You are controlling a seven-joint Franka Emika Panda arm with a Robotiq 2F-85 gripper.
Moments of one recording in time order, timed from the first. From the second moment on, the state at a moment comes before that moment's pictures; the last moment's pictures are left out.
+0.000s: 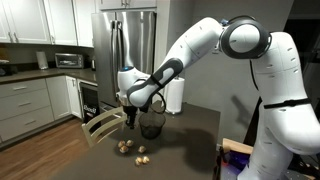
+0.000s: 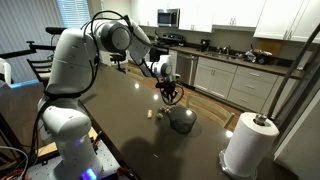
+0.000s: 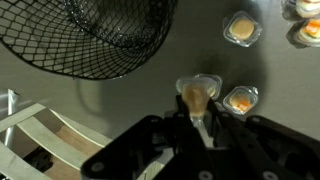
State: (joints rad) arm 0.12 0.43 -0.02 -1.92 -0.25 2.37 -0.12
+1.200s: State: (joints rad) arm 0.04 0.31 -0.03 -2.00 -0.13 2.38 0.05
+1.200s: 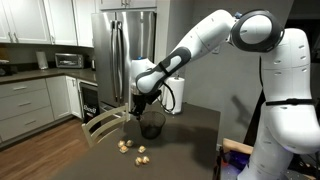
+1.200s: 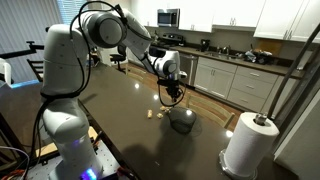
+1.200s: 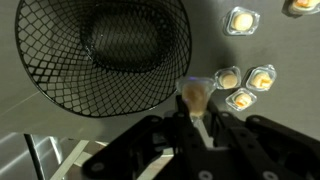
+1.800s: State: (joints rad) arm -0.03 0.28 -0.05 -2.07 0.02 2.41 0.06
